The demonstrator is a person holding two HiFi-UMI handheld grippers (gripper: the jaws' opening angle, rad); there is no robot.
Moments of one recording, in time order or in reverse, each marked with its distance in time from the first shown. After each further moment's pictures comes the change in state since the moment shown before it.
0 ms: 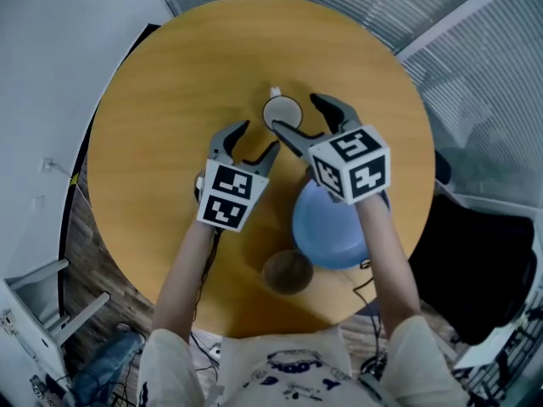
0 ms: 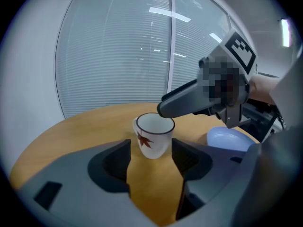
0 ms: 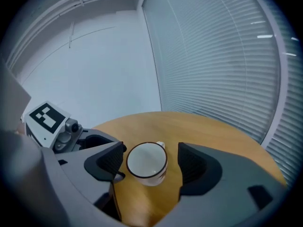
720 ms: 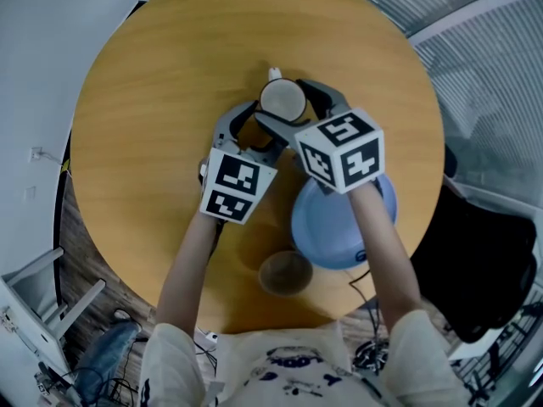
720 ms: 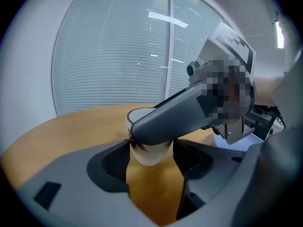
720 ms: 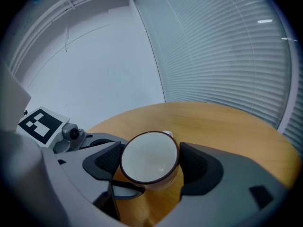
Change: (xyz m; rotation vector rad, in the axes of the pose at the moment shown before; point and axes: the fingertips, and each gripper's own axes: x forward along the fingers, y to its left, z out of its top) left arm 0.037 -0.006 -0.001 0.009 -0.076 -0.037; right arm 0.044 0.009 -0.023 0.064 0.056 0.078
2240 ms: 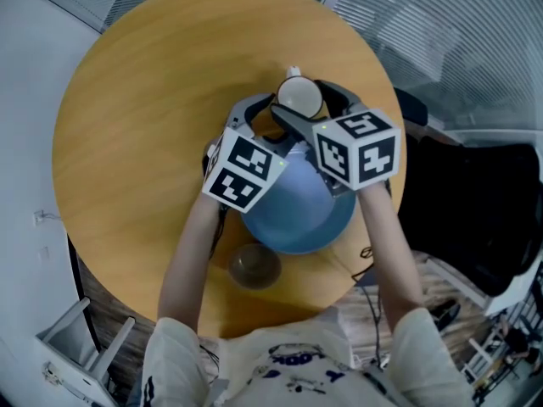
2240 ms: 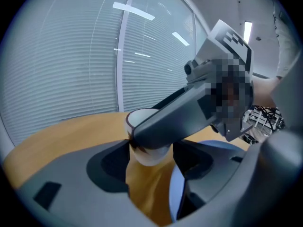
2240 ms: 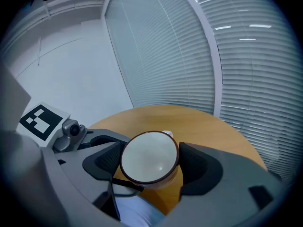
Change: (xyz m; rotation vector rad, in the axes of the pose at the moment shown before) left arm 0.065 -0.153 0.059 0.239 0.052 -0.355; right arm -0.146 -0.103 -0.055 0.253 -0.073 -0.289
